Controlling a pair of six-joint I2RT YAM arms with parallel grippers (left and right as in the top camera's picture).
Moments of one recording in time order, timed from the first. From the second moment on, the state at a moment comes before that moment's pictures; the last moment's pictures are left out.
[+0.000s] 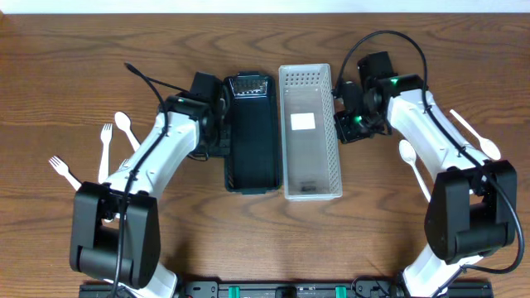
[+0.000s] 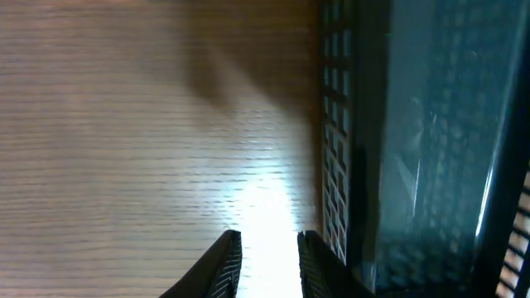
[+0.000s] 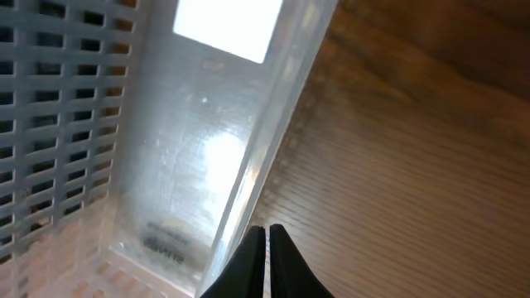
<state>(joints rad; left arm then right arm) -0.27 1.74 1.20 -0.87 0.05 -0.22 0.21 1.86 1.37 -0.93 -0.30 -0.10</state>
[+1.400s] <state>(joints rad) -0.21 1.14 1.22 -1.20 -0.24 -0.36 -0.12 1.70 1.46 -1.20 0.08 -0.04</state>
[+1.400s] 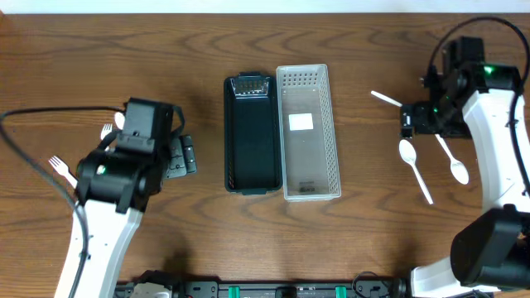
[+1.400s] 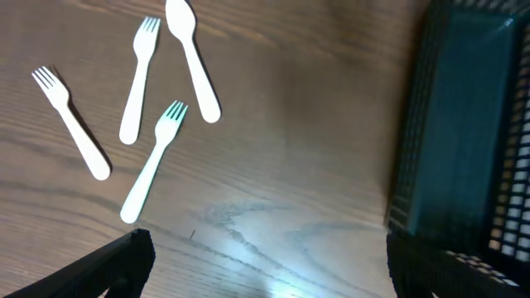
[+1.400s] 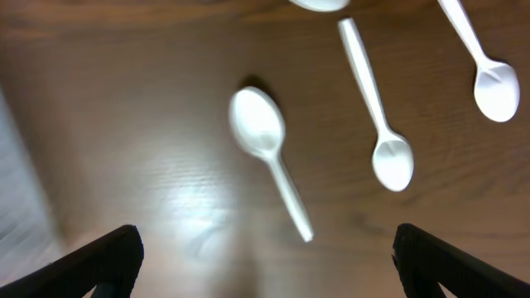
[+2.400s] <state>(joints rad) -0.21 1.09 1.22 -1.20 -0.24 -0.38 -0.19 1.70 1.00 -0.74 0.06 -0.33</state>
